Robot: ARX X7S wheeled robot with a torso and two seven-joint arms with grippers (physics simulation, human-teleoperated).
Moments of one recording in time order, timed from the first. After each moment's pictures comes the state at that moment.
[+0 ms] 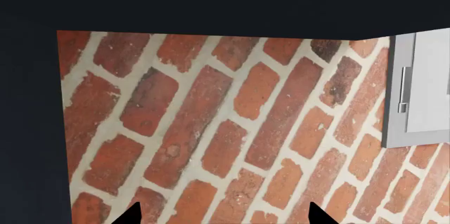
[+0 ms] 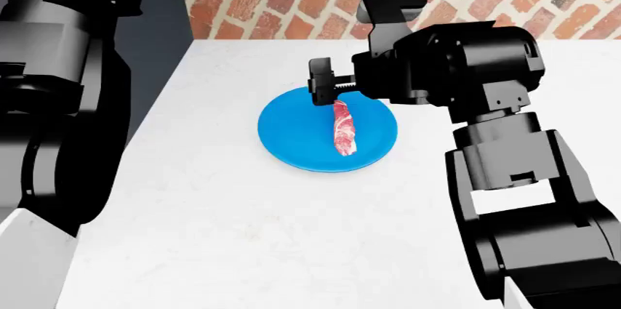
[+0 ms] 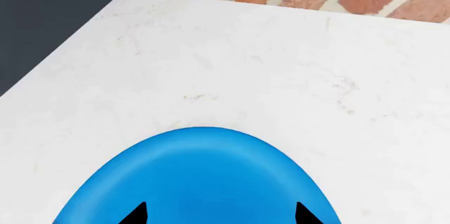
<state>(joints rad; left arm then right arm) -1.85 -0.04 0.08 -1.31 -0.14 -0.33 0.24 1.46 0.04 -0.30 0.72 0.48 1.24 -0.05</state>
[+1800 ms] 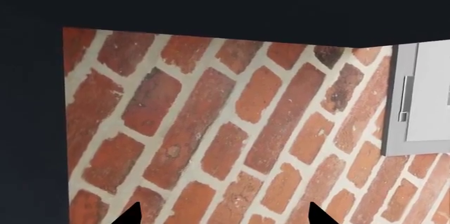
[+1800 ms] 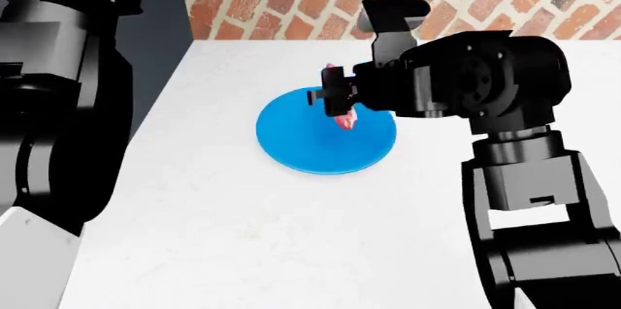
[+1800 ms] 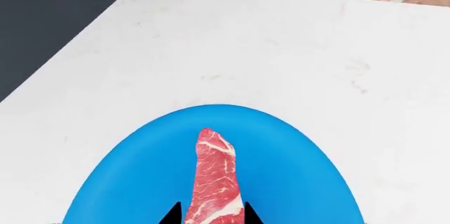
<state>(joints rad) -1.85 -0.03 0.01 -1.31 -0.10 -0.33 0.23 1.39 0.10 -0.26 0.49 0.69 1.41 0.11</state>
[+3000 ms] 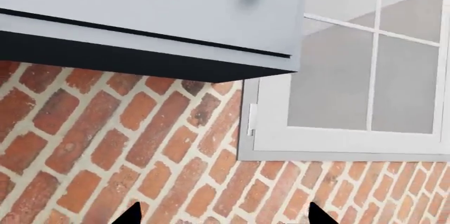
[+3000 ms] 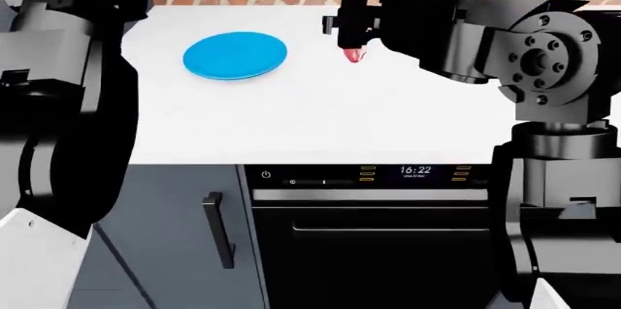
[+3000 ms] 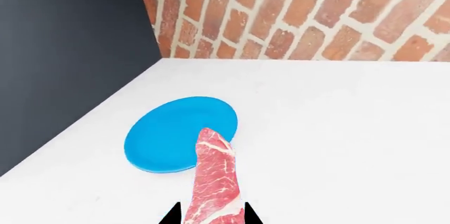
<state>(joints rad) -1.83 -0.03 -0.06 -1.30 -0.13 -0.21 0.27 1.42 0.15 -0.16 0.34 0.76 1.26 0.15</state>
